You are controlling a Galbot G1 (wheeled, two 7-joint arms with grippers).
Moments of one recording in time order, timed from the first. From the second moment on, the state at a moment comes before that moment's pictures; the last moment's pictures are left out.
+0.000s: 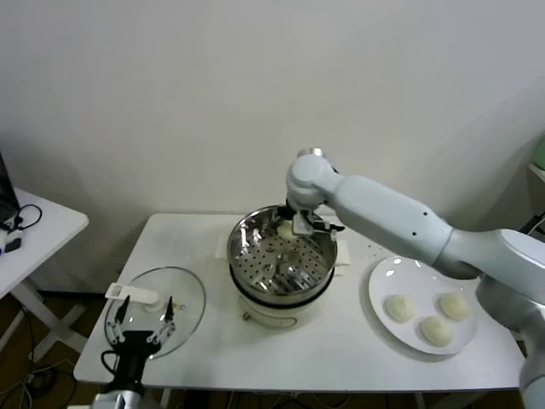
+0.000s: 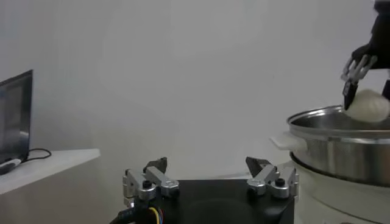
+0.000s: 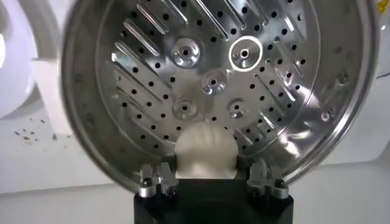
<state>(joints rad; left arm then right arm) 1.70 -1.52 -0.69 -2.04 0.03 -0.15 0.02 0.20 1.23 -0.80 1.25 -0.83 0.56 -1.19</state>
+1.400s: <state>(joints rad) 1.69 -1.52 -0.68 -2.04 0.01 -0.14 0.02 0.40 1.00 -0.92 1.37 -0.47 0.45 -1.27</state>
